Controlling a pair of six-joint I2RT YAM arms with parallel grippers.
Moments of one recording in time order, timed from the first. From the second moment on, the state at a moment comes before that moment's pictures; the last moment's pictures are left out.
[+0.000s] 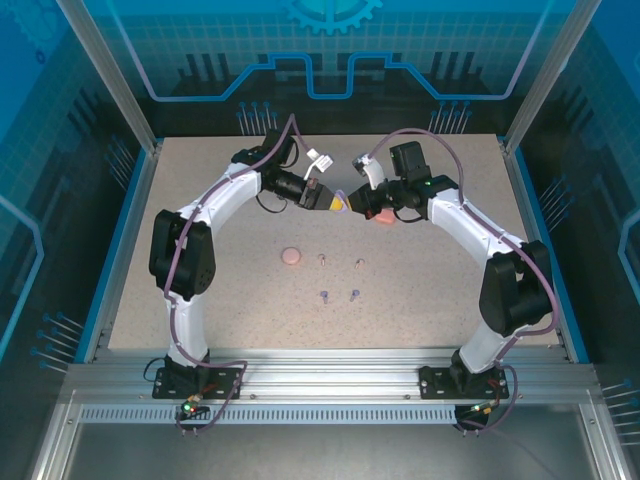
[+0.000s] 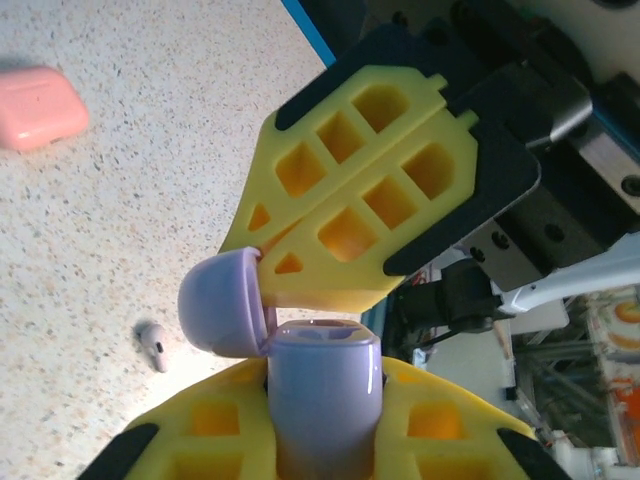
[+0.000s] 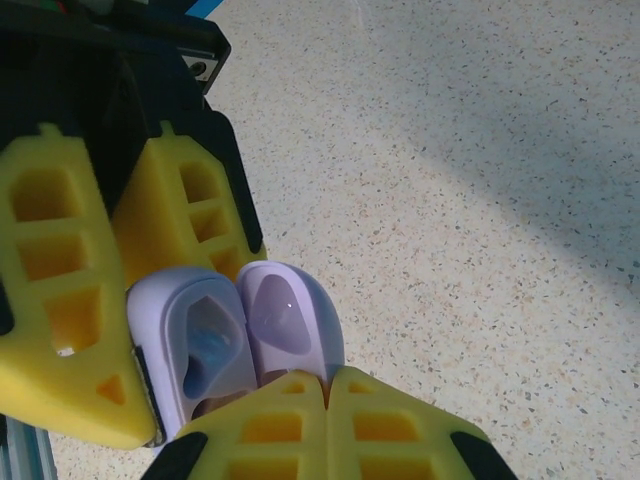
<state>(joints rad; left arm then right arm) -0.33 2.02 1.75 -0.81 1.13 0.05 0.35 1.68 1.36 -0.47 -0.62 -0.08</state>
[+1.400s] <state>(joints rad) -0.30 1.21 0.73 0.49 0.49 -0.38 0.68 1.44 1.07 -0.65 -0.15 0.57</state>
